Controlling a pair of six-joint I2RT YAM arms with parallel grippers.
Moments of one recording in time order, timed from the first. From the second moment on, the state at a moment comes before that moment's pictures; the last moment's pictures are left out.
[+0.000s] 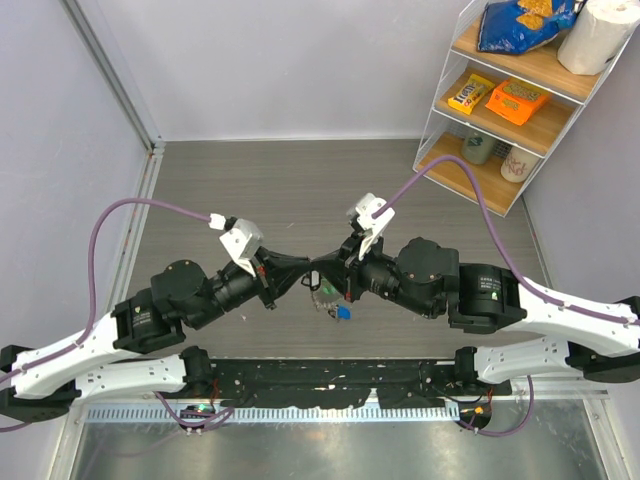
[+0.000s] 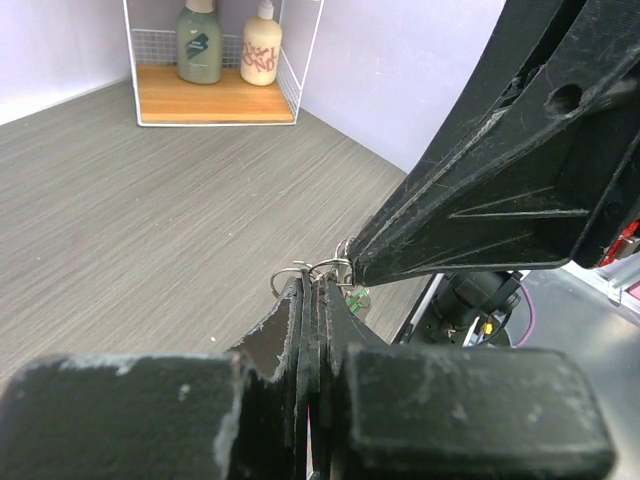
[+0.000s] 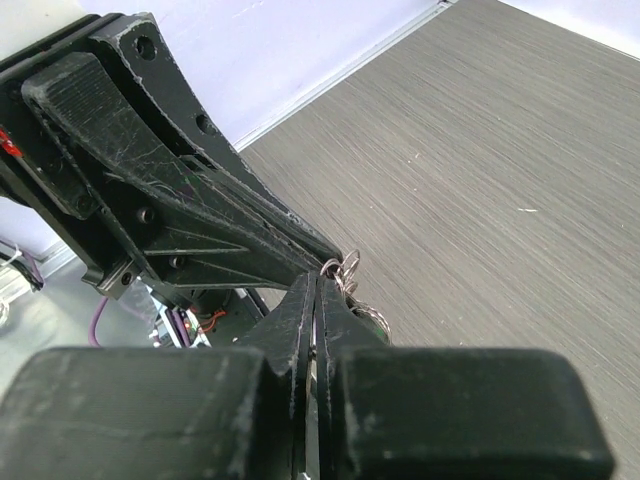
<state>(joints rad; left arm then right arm) -1.24 0.73 1.00 -0.27 -0.26 -0.24 1.40 1.07 1.36 -0.45 0.41 0.32</state>
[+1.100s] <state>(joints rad) -1.23 0.43 0.81 -0.27 -0.23 -0.24 1.14 1.15 1.25 -0.35 0.25 0.26</state>
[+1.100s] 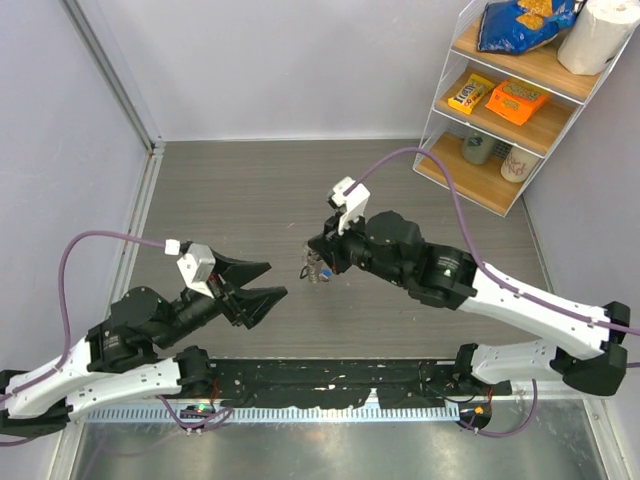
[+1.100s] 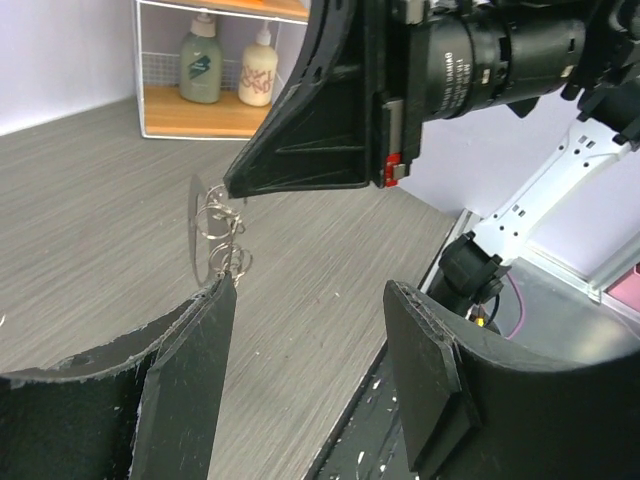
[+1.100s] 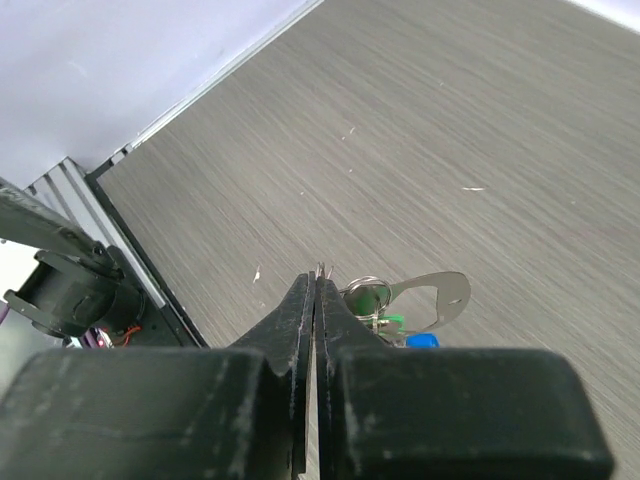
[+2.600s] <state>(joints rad) -1.23 0.38 0.75 -0.33 -0.32 -0.24 0.93 1.23 0.29 0.50 0.04 0.43</state>
